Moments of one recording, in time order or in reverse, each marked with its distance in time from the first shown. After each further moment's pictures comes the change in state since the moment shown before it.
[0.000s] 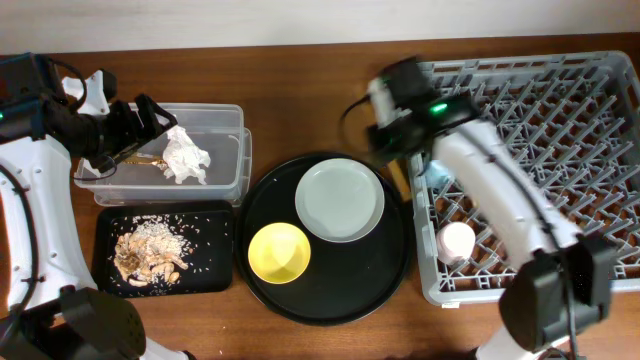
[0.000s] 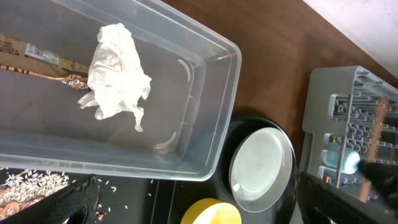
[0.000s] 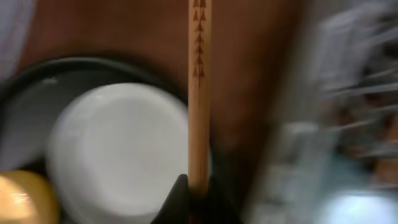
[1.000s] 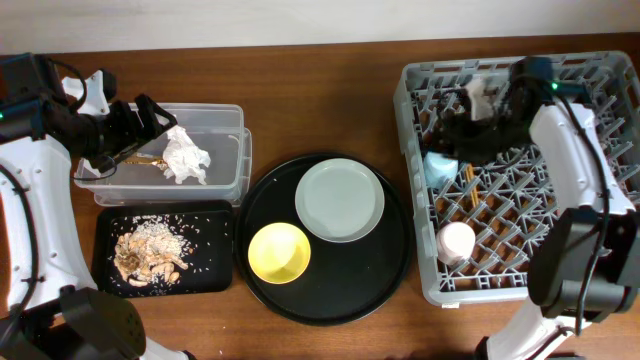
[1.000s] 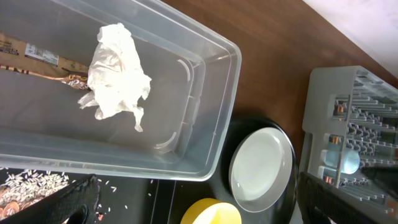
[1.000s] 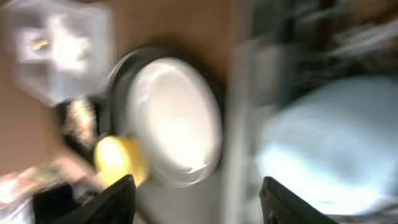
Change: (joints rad) left arm 0.000 0.000 0.000 0.000 0.000 0.000; right arm -0.415 0.108 -0.002 -0.214 -0.656 -0.051
